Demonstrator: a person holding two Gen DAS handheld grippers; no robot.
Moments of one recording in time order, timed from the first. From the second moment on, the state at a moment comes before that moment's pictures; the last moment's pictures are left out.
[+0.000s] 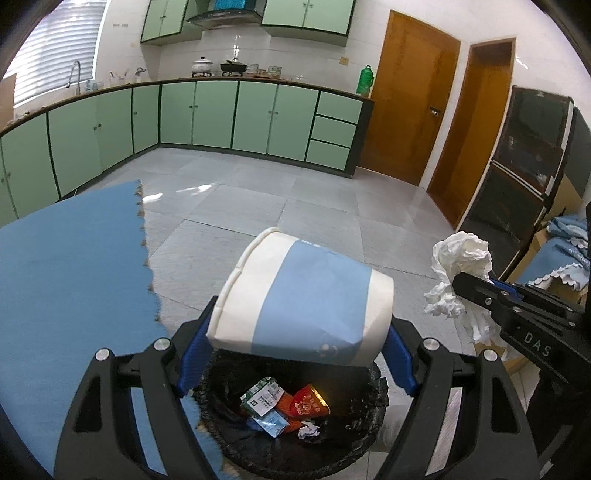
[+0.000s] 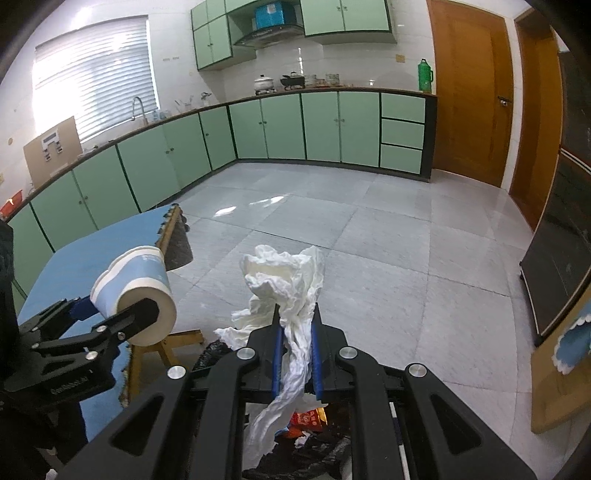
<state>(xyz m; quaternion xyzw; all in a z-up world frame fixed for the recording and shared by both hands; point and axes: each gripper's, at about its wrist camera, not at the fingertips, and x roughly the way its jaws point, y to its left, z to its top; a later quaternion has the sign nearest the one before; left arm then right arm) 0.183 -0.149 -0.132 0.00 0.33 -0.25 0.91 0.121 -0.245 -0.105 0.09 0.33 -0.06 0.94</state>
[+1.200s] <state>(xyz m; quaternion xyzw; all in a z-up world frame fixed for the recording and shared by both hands) 0.223 -0.146 -0.145 -0.02 0.38 -0.24 0.89 0.160 -0.254 -0.156 0.10 0.39 -0.05 0.92</state>
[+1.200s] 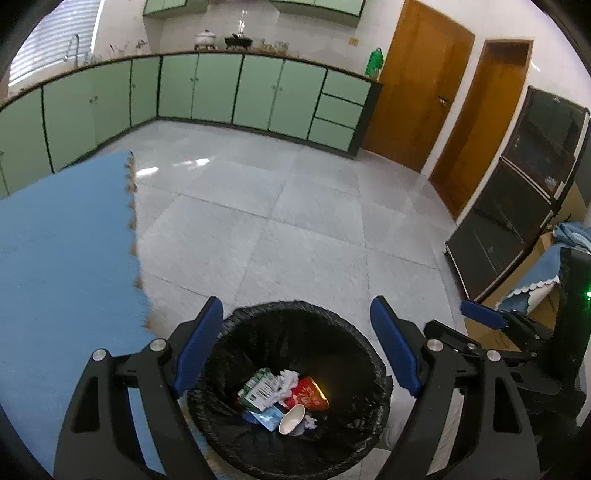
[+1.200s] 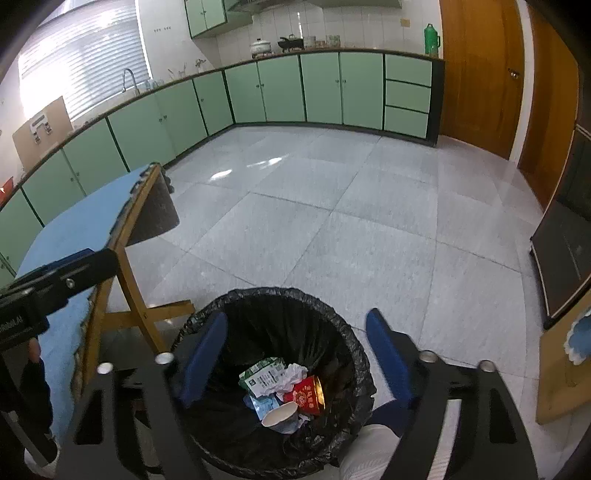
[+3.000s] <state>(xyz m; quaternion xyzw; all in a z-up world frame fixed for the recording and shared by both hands) 0.084 -0.042 -0.026 -0.01 0.27 -0.18 0.95 0.057 -0.165 -0.012 0.07 0.27 0.07 0.96</state>
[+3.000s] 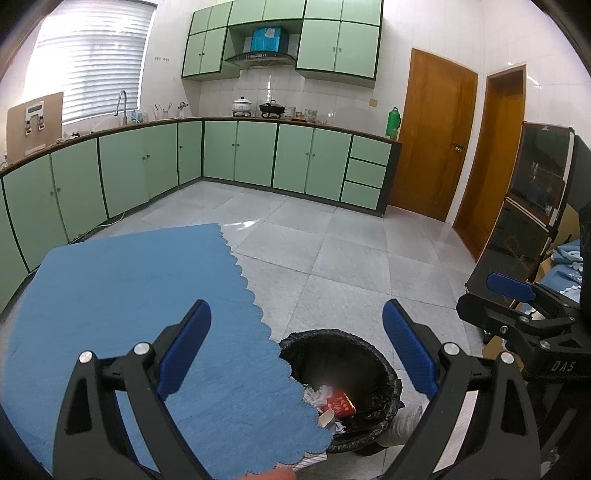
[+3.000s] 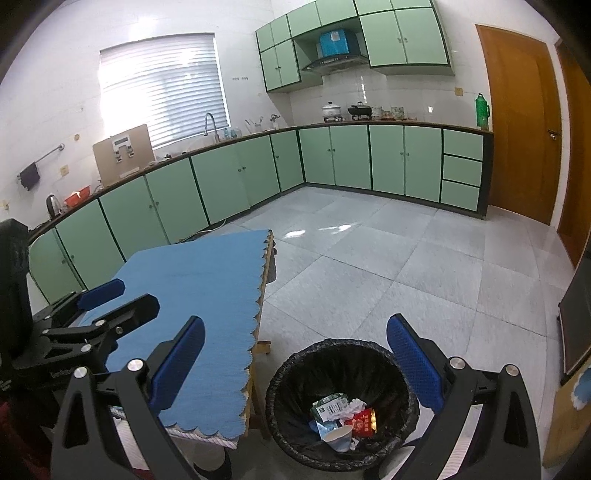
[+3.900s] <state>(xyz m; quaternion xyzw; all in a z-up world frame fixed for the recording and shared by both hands) 0.080 -0.037 -0.021 -0.01 0.26 -0.17 0.95 0.057 -0.160 -0.012 0.07 0.27 0.08 0.96</state>
